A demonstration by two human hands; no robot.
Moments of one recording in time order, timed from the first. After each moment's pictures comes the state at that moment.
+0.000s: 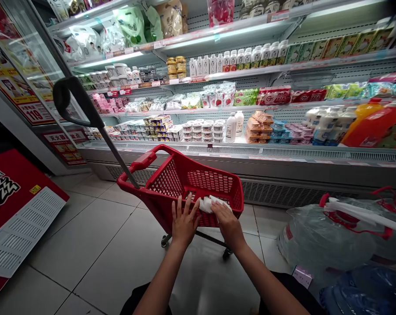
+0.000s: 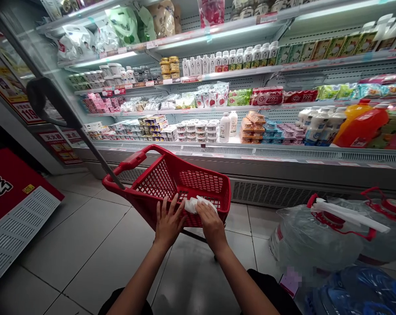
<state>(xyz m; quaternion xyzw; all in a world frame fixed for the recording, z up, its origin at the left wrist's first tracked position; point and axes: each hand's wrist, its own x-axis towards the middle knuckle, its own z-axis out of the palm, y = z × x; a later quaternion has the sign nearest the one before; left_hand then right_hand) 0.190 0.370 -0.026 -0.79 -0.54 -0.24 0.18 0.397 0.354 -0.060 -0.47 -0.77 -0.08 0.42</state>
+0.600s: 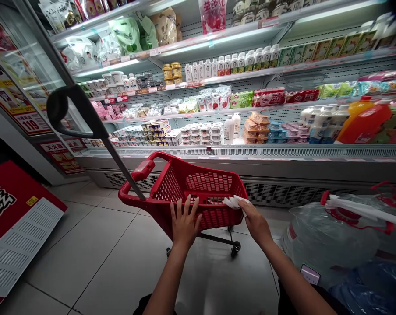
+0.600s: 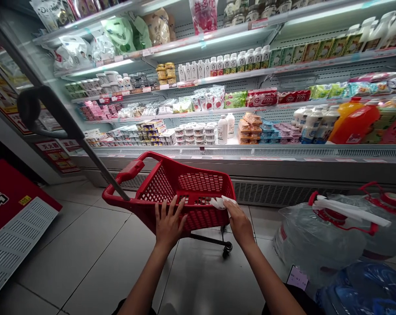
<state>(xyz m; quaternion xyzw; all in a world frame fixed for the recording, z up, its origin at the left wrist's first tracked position) 0.182 0.376 -0.002 -0.79 -0.53 -0.25 0.19 0.478 0.359 -0.080 -0.58 -0.68 0.01 0.45</state>
